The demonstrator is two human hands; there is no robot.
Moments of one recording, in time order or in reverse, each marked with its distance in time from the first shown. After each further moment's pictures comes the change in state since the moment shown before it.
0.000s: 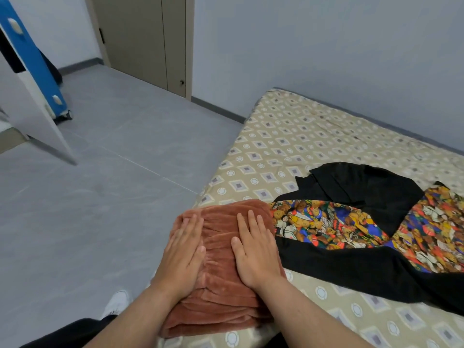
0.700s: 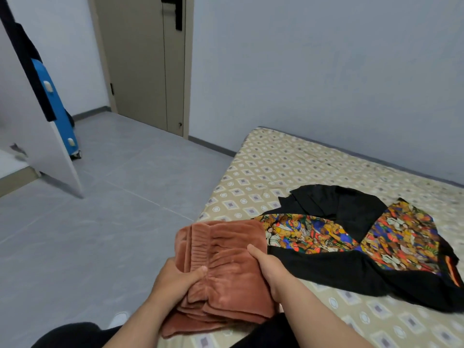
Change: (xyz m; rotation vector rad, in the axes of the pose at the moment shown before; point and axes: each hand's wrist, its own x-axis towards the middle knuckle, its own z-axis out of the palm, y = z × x) left_hand -0.044 0.033 -0.031 -0.487 0.010 -0.632; right_hand -0.049 0.017 -0.053 1.207 -0.184 0.701
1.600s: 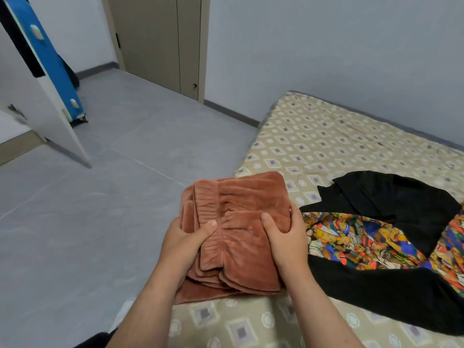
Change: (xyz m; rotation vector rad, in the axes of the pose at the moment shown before) left_hand 0.086 0.044 -0.014 -0.433 0.072 0.080; right_hand 0.056 -0.053 0.059 -0.159 0.303 -0.638
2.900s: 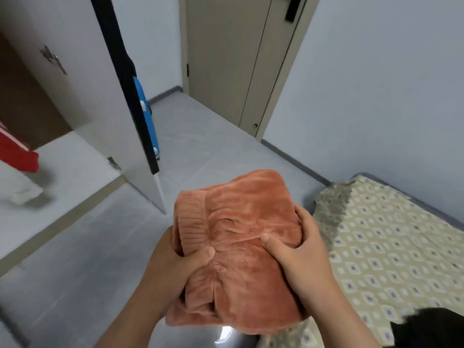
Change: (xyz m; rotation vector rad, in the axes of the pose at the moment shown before) left_hand 0.138 0.419 -0.287 0.022 0.032 -0.041; right_hand 0.099 -0.478 0.241 -0.022 -0.365 -0.048
